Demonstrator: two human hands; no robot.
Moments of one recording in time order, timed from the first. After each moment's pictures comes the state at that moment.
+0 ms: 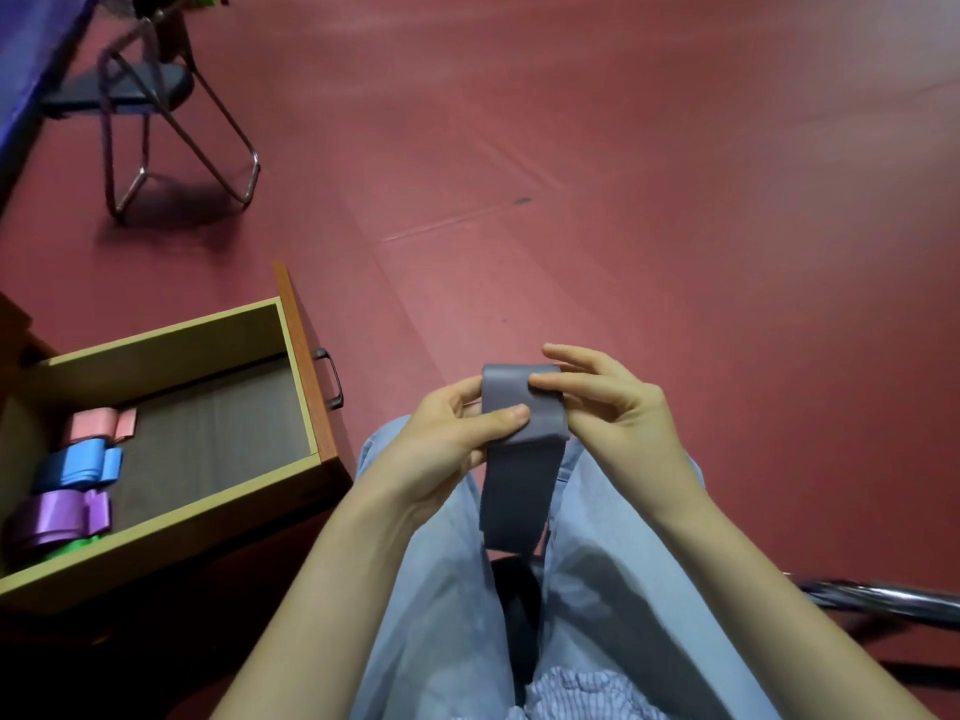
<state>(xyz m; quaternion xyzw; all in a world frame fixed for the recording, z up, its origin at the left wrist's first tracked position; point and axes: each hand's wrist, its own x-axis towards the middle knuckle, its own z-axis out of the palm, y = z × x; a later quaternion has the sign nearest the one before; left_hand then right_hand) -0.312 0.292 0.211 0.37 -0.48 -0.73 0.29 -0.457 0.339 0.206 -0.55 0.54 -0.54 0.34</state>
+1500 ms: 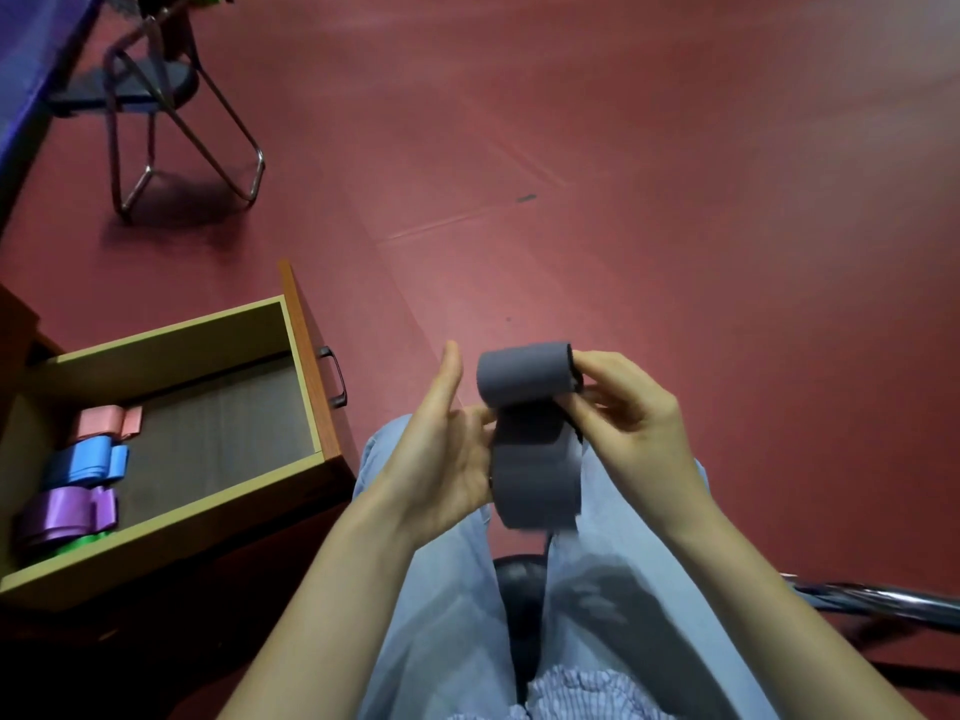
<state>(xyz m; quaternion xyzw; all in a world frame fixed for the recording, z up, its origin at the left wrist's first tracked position) -0.309 0.300 0.215 0.34 -0.38 -0.83 0.21 -0.461 0.339 0.198 -0.59 0.52 -0.56 0.25</state>
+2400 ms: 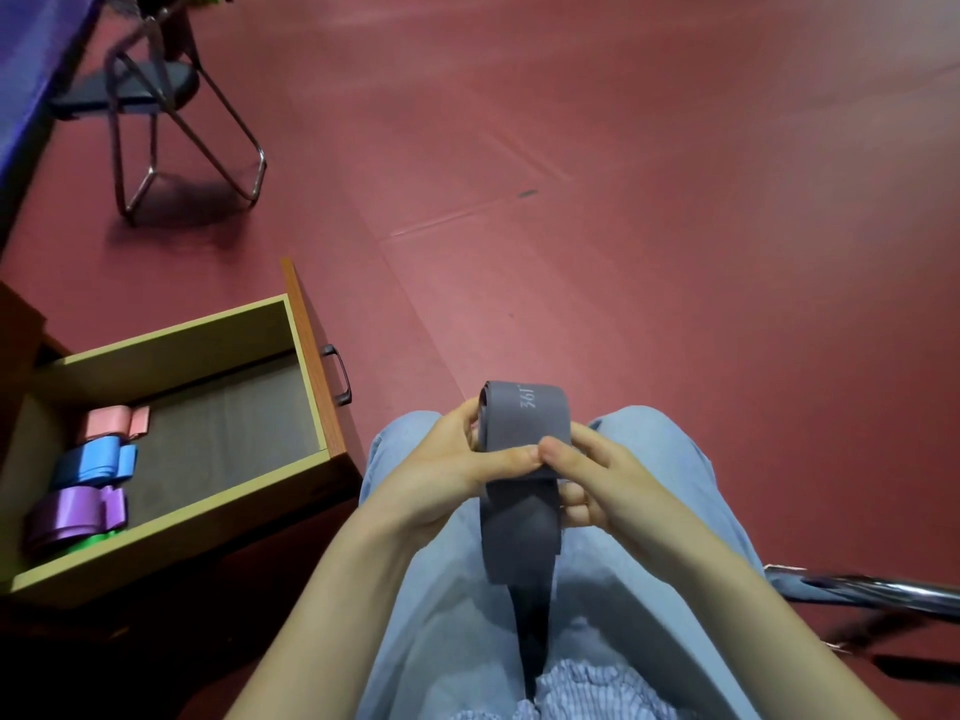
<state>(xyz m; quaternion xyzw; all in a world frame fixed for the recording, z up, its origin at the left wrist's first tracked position) -0.301 0.300 0.196 0.37 -0.53 -0.72 0.24 -0.452 0.362 0.184 -0.41 0.50 -0.43 0.63</state>
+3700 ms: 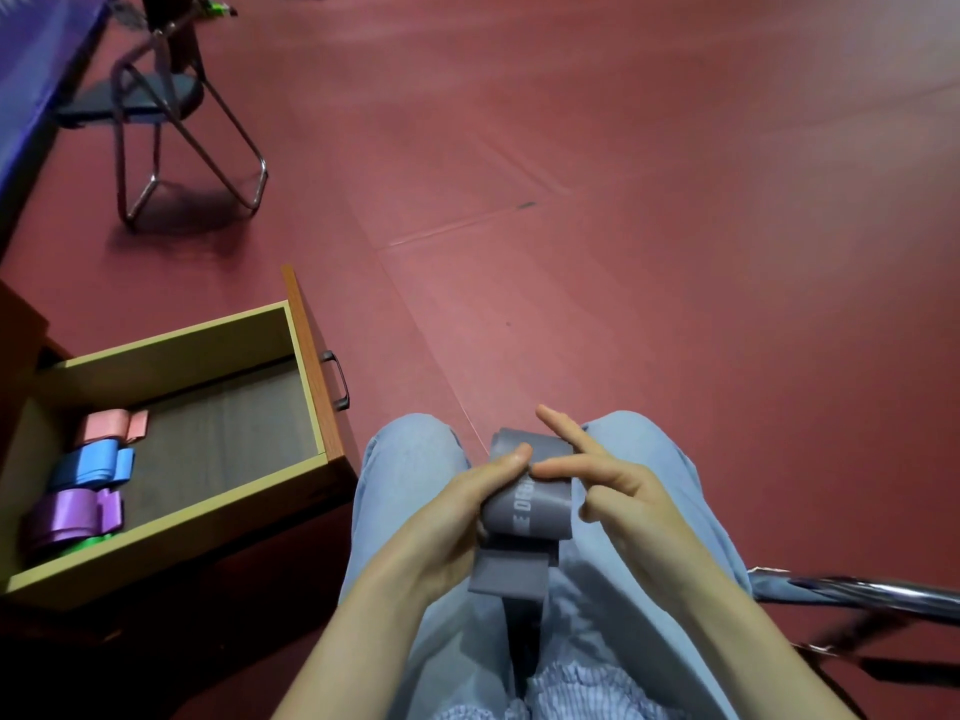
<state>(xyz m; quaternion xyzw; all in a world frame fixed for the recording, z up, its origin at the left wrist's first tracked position) -0.306 0.328 0.178 0.38 -0.39 -0.82 0.19 -0.454 0.381 0.176 -0.44 0.49 -0.51 0.55</state>
